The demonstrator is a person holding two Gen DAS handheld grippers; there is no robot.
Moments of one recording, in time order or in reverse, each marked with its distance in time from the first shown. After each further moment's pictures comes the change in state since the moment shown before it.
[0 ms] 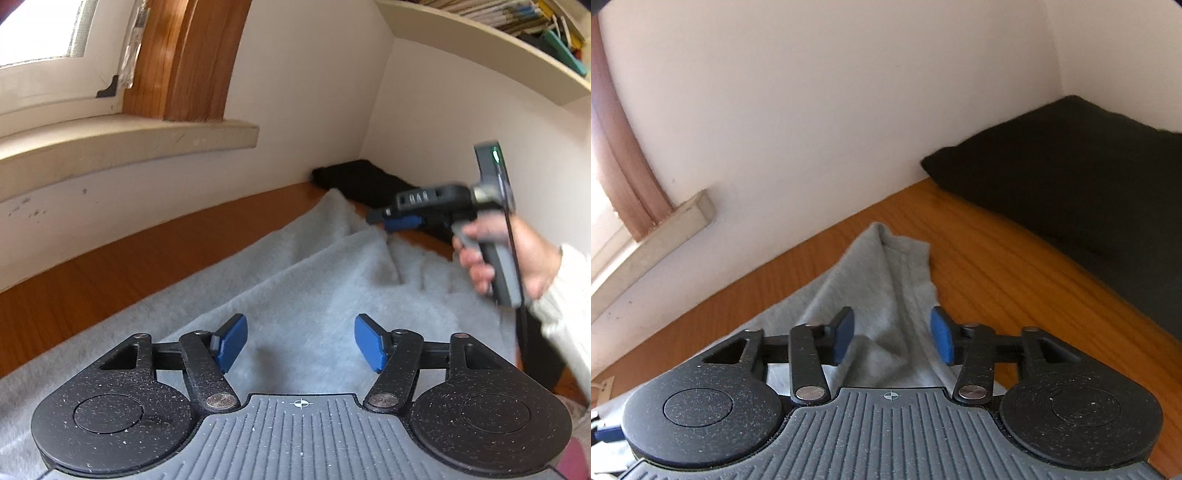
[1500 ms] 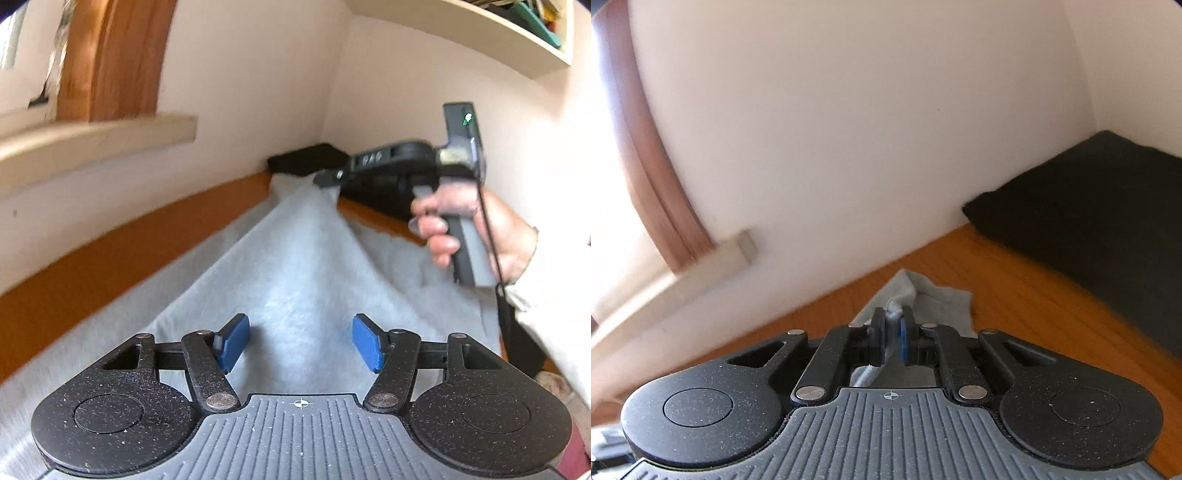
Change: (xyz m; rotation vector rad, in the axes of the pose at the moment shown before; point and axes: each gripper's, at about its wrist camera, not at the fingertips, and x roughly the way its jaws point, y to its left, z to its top) left arm 0.037 -0.015 0.001 0.074 0.060 -0.092; right arm 0.008 0.017 0.015 -0.015 -0.099 0.108
